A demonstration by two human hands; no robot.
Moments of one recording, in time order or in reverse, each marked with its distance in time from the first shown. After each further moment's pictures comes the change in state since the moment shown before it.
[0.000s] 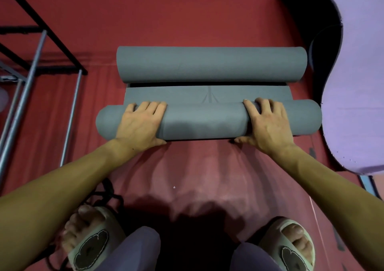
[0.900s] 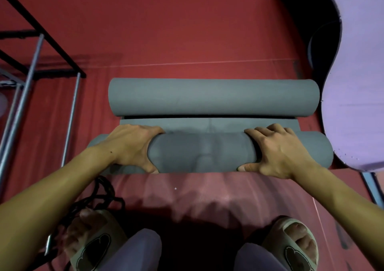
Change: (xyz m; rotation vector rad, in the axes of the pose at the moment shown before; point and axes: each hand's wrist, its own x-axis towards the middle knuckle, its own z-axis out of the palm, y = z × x) left_hand -0.021 -0.015 -0.026 -0.265 -0.485 0.118; right_hand -0.050 0.012 -0.012 -0.004 -0.265 -0.166
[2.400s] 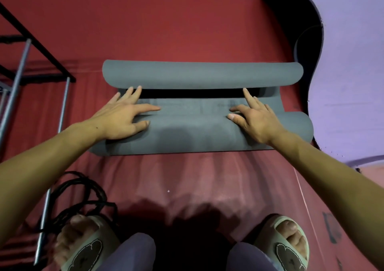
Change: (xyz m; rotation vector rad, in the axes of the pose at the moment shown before) left_hand 0.028 -0.023 -0.041 -0.059 0.114 -0.036; right_hand 0.074 0.025 0.003 0.413 0.031 0.153
